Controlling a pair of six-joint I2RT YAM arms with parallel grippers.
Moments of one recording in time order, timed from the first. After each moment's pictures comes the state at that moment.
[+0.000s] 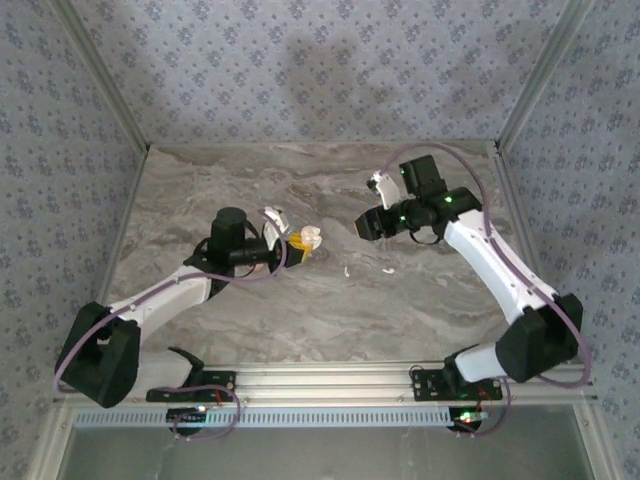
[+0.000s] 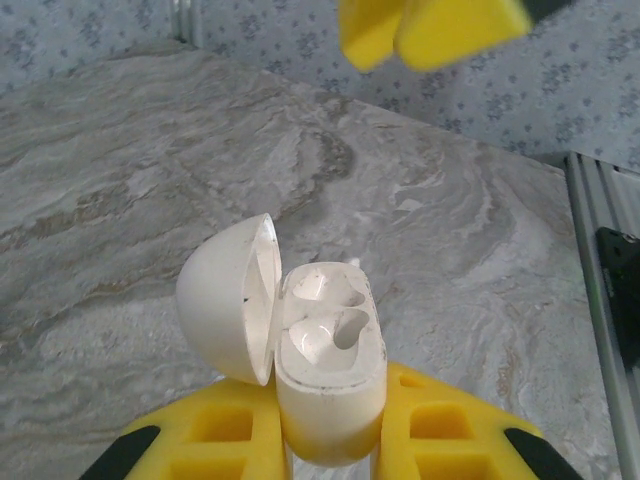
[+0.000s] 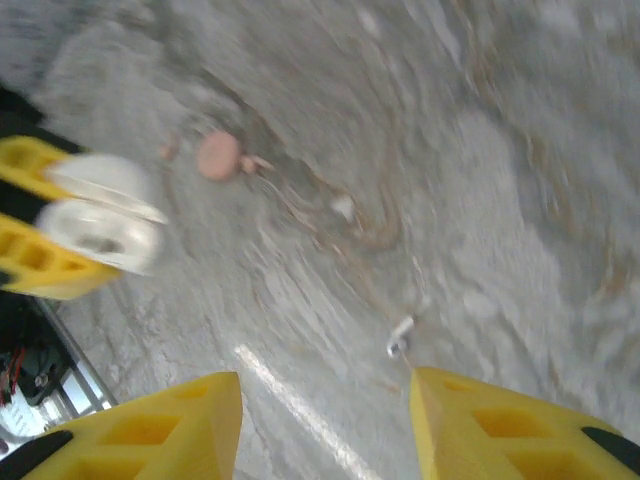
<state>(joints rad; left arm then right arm) -0.50 1.27 0.65 0.24 0.72 0.07 0.39 1.43 1.31 -0.87 -0.46 0.03</state>
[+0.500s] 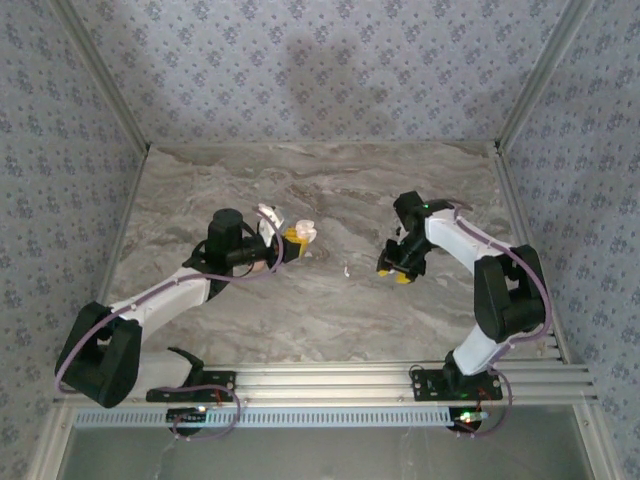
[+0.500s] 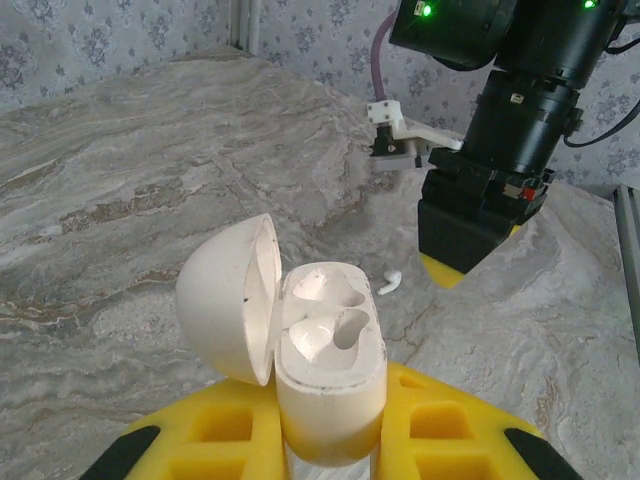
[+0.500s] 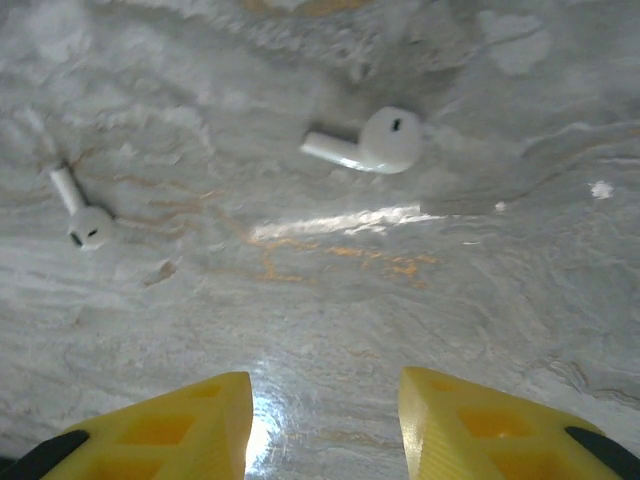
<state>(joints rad) -0.49 1.27 0.63 0.31 0.65 0.00 0.31 1.64 1.10 -0.99 -0.30 0.58</state>
